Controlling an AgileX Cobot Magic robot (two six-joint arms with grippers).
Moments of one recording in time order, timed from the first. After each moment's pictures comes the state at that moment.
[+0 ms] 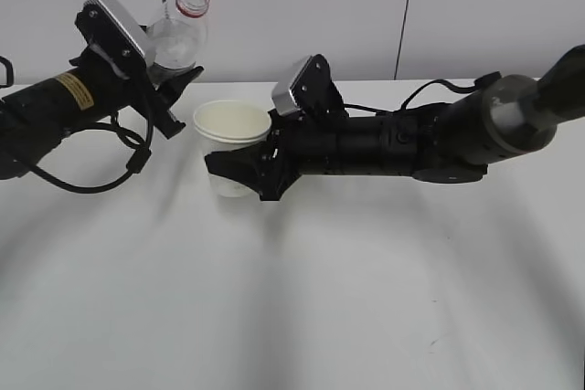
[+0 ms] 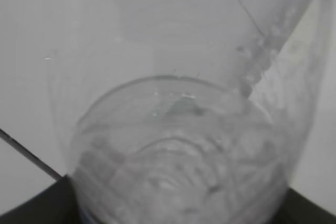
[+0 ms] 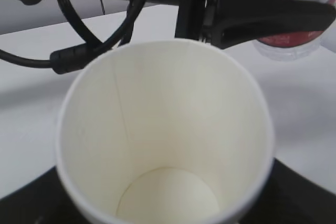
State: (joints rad) left arm -0.16 2.04 -1.06 0.58 -0.95 0.36; right arm 0.37 2.18 -1.25 -1.10 -0.90 0.66
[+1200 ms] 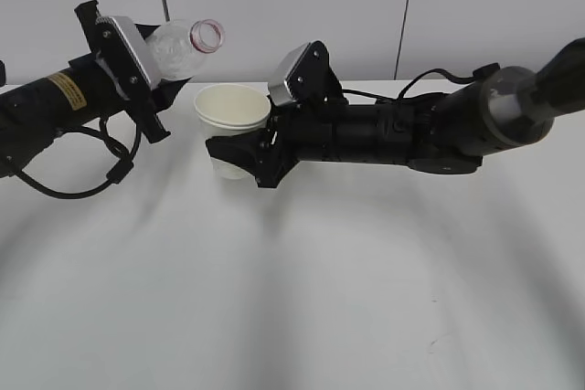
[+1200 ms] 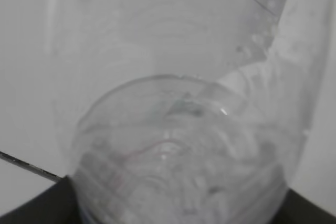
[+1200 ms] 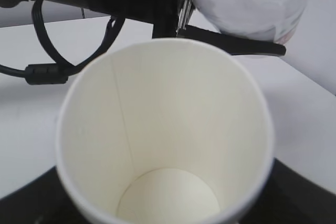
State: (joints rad) left arm -0.13 2.04 -1.06 0.62 -0.95 0.65; right arm 0.37 2.18 -1.29 -1.06 -0.86 0.58
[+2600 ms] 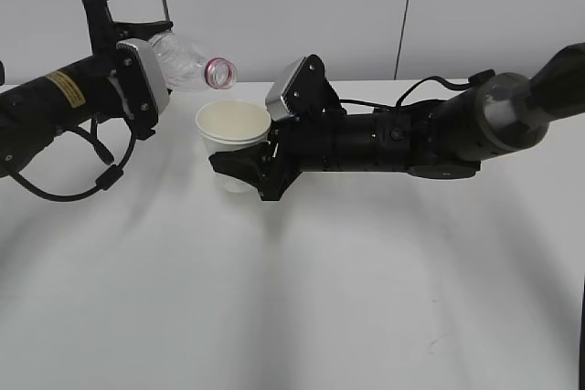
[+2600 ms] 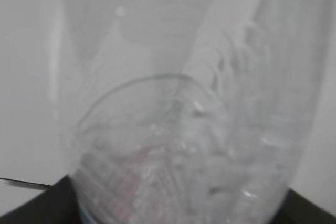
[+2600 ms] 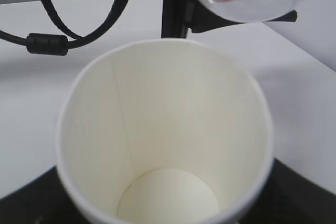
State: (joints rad) left arm -0.13 2.04 -1.06 0.59 -0.96 1.02; right arm 0.37 2.20 -1.29 -1.10 -0.84 0.58
